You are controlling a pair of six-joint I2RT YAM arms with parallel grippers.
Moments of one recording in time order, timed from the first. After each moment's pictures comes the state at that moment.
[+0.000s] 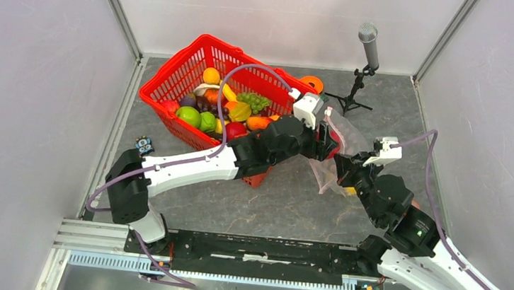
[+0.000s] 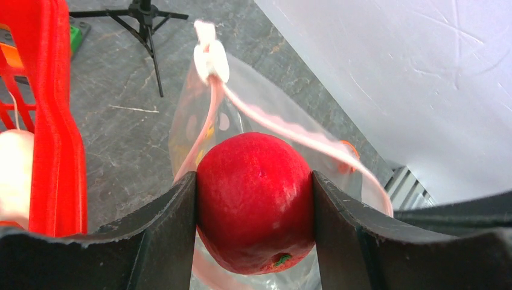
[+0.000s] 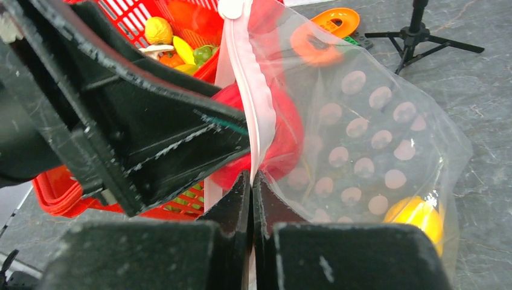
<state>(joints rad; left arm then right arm) -1.09 1.60 1.30 0.07 -0.21 -0.50 0.89 0.51 0.70 -0.37 0.56 0.43</state>
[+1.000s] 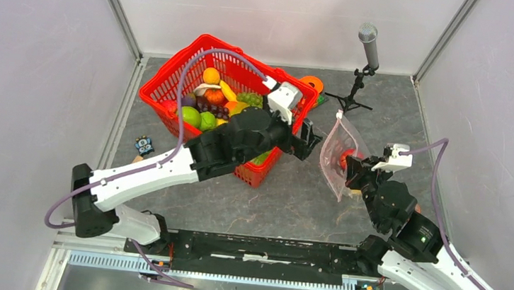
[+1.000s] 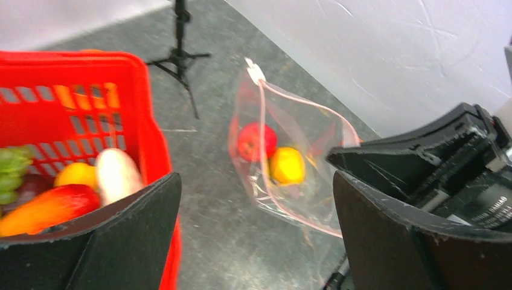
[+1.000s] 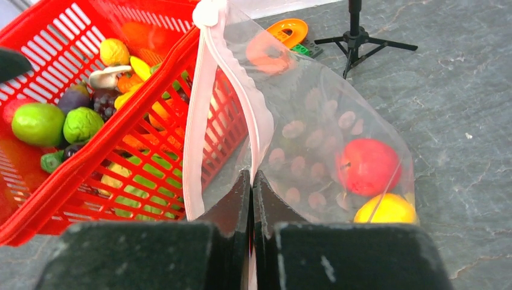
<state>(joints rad) -1.10 1.38 1.34 -0.13 -0.24 -0.32 0.89 0.44 0.66 -0.41 0.71 0.46</state>
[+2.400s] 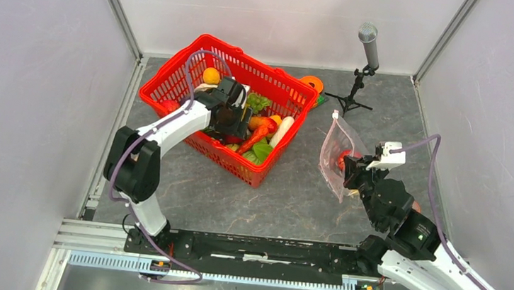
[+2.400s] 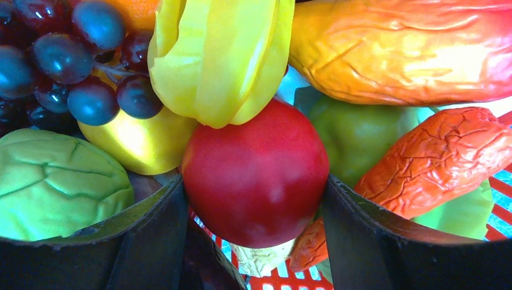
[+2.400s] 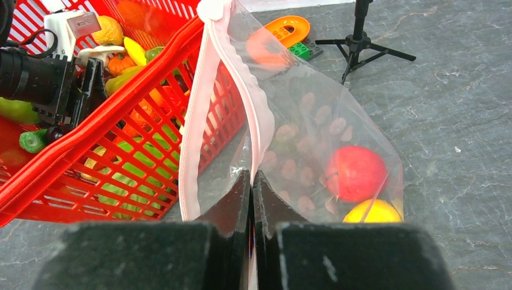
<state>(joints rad) -0.47 1.73 1.34 -0.65 -0.01 -0.20 0.89 0.47 0.66 -0.40 0.66 0.35</state>
